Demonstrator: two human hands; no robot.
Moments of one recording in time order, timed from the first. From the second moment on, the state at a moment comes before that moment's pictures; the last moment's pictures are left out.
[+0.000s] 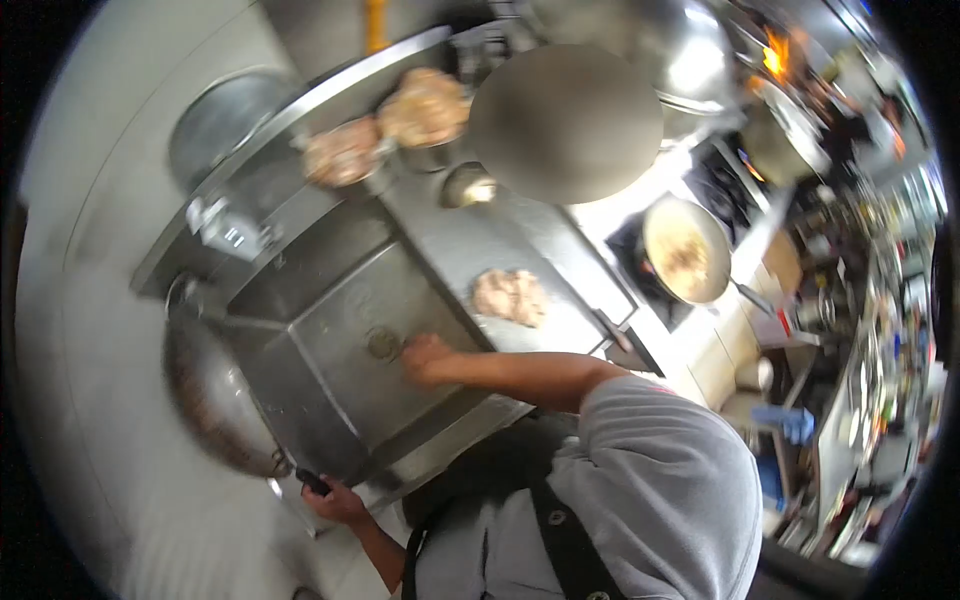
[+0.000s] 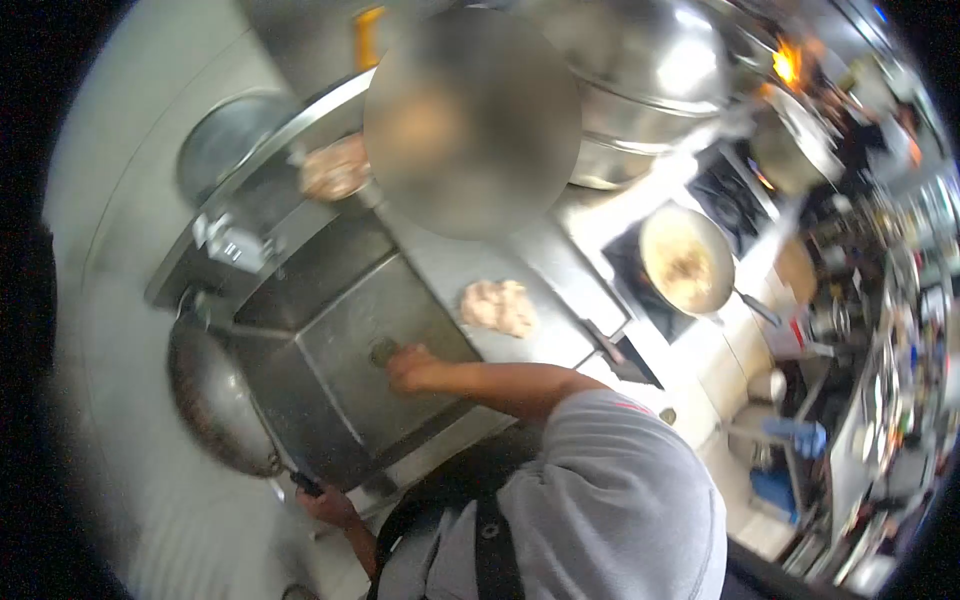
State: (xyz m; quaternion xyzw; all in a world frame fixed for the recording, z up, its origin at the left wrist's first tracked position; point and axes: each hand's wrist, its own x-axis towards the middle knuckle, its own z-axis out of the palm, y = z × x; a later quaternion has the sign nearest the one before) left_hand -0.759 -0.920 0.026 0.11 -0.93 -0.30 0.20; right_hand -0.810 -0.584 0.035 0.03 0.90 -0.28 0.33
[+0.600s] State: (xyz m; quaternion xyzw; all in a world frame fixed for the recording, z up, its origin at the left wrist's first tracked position) left_hand -0.764 -0.653 0.192 -0.48 -0.65 -0.58 0.11; right_hand -0.681 -0.549 0.181 -0.03 0.80 -0.59 -0.10
